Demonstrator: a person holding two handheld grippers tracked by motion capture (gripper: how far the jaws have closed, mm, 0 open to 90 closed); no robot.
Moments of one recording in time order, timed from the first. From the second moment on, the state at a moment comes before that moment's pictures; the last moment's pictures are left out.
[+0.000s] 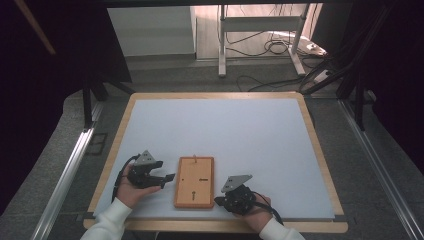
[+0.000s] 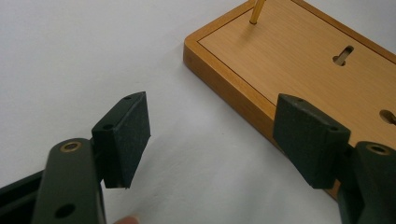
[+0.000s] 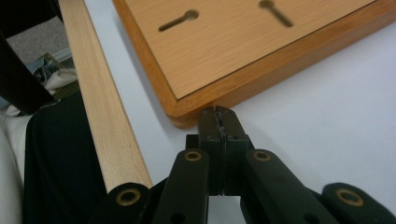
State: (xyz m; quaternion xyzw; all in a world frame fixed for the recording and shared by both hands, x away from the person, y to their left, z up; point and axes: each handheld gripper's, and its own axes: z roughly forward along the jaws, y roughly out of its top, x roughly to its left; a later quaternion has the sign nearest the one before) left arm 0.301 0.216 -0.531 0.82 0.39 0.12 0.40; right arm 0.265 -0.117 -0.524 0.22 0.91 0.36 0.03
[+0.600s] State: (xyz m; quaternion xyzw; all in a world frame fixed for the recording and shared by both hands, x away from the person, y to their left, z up) left arm 0.300 0.215 -0.531 0.82 0.39 0.12 0.40; right arm 0.276 -0.187 -0.513 0.29 0.87 0.39 0.09
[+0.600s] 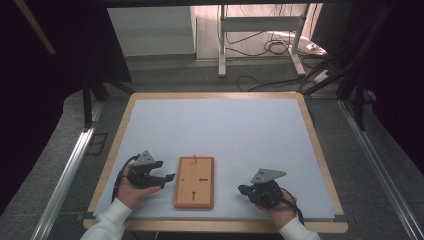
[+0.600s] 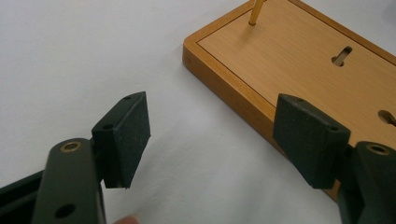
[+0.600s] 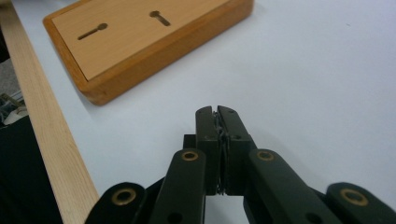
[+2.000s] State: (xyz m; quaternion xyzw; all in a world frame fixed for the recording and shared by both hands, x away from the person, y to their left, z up) left arm 0.335 0.178 -0.512 0.83 0.34 0.12 0.42; right arm 0.275 -0.182 -0.516 0.31 0.85 0.41 0.12
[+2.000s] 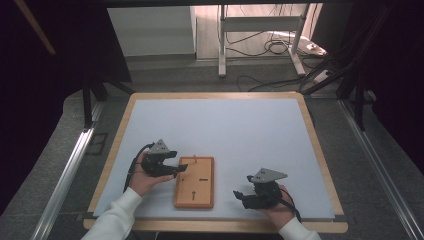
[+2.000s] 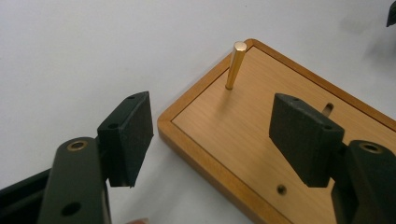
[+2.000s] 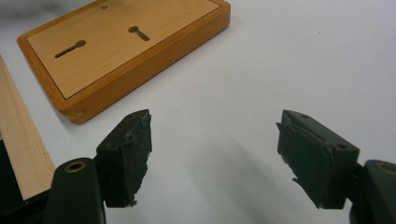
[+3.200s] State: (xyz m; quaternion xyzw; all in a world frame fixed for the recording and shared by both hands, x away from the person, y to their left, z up) left arm 0.365 0.135 -0.522 0.86 0.30 0.10 0.41; right arm 0.274 -0.171 -0.516 0.30 0.85 0.41 0.13
